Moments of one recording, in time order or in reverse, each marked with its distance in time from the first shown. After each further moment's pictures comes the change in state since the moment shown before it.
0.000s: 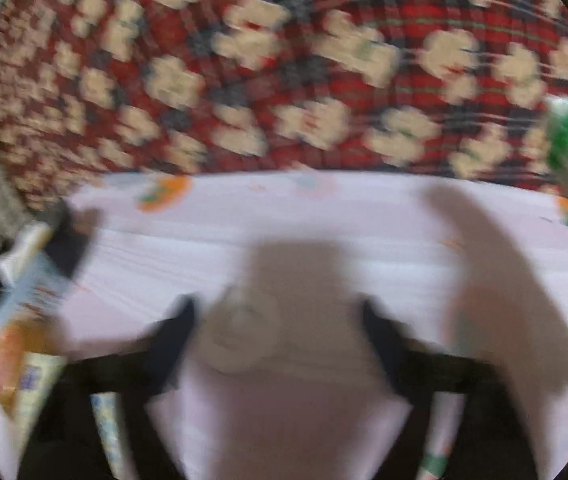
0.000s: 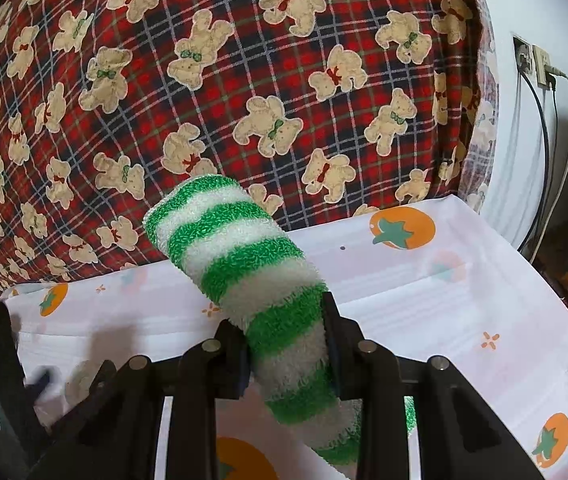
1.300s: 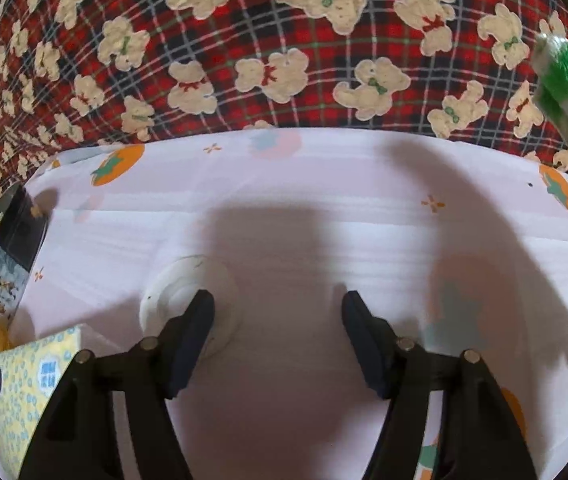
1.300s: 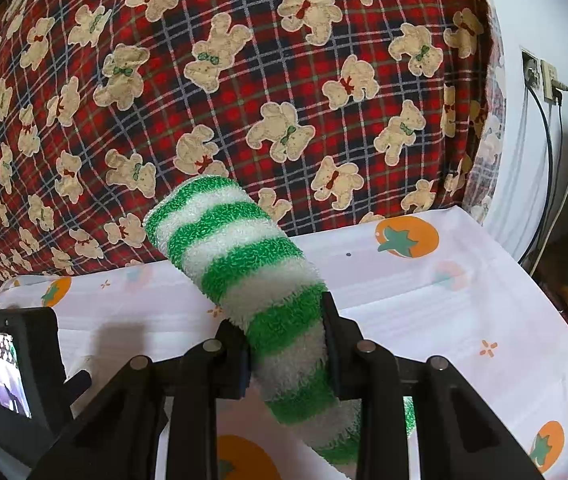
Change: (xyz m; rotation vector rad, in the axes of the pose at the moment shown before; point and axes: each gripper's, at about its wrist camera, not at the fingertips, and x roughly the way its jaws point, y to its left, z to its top) left arm -0.050 0.011 0.000 0.040 0.138 -0.160; right arm -0.004 0.004 0.001 -0.045 -0.008 0.011
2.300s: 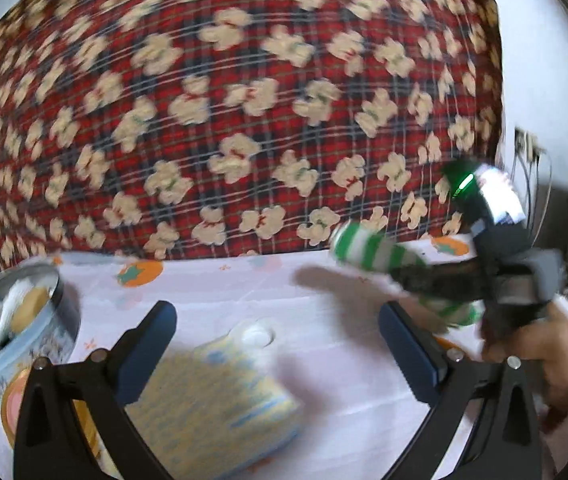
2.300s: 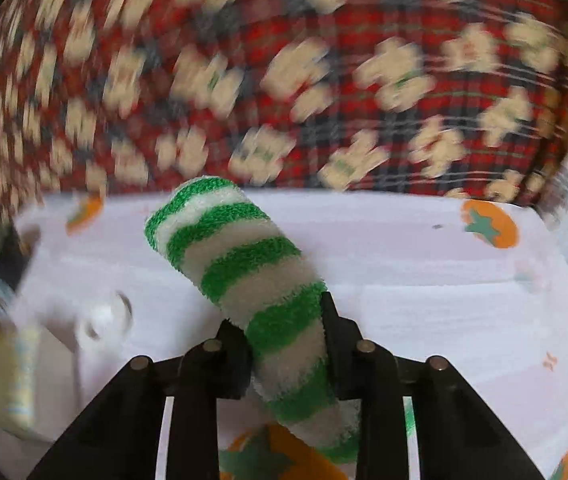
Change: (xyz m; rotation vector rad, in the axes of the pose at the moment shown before) left arm -0.120 0.097 -0.058 0.121 -0.528 -0.284; right arm 0.030 0.050 -0.014 -0.144 0.141 0.131
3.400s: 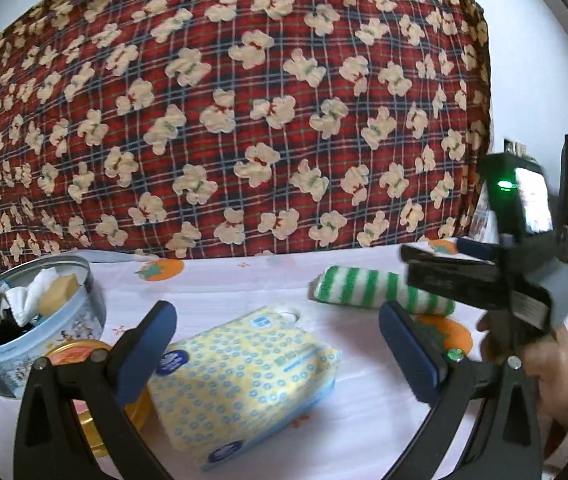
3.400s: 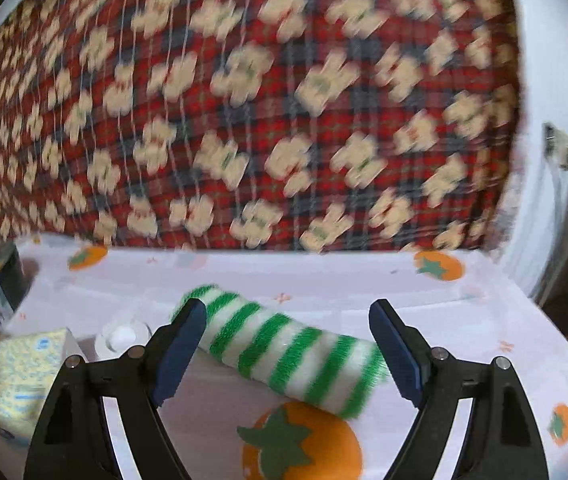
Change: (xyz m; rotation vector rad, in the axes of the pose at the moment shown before) left arm -0.043 0.043 -0.034 -0.029 -0.052 -0.028; right arm -0.045 0.046 -0.033 -0.058 -0.255 -0.113
